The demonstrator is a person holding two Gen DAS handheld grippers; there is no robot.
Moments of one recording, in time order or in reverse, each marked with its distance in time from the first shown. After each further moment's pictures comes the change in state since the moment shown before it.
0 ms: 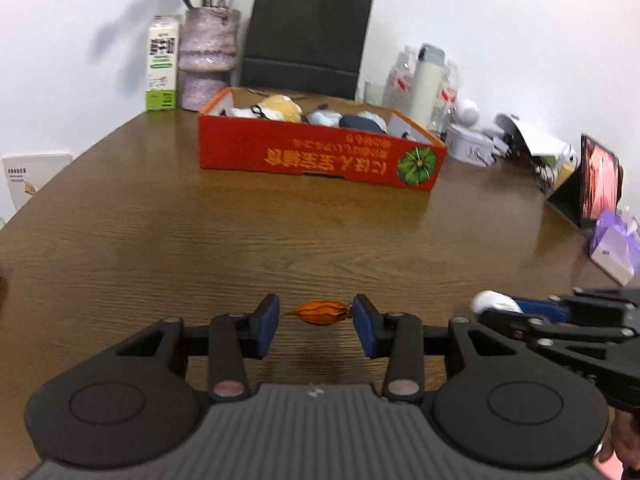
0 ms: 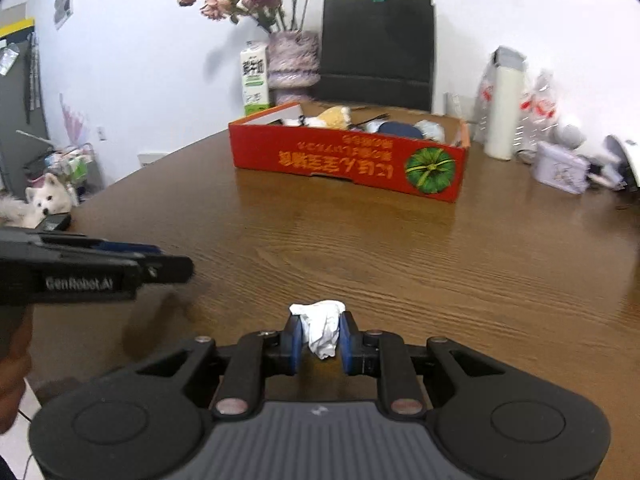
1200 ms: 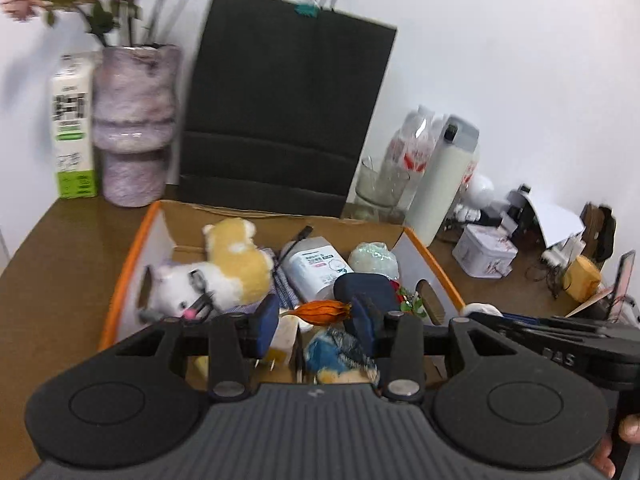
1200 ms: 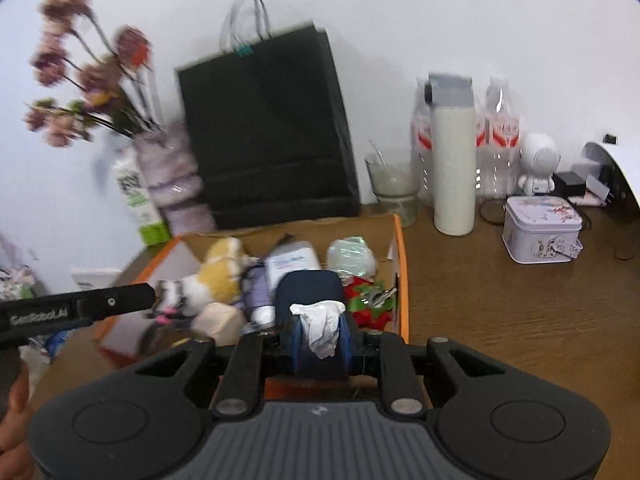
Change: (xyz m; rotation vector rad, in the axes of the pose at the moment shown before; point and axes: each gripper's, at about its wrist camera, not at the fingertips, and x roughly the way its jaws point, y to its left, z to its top) left arm 0.186 0.018 0.230 0.013 0.008 -0.134; right arm 0.139 -0.115 0.209 0.286 -0.040 -0.092
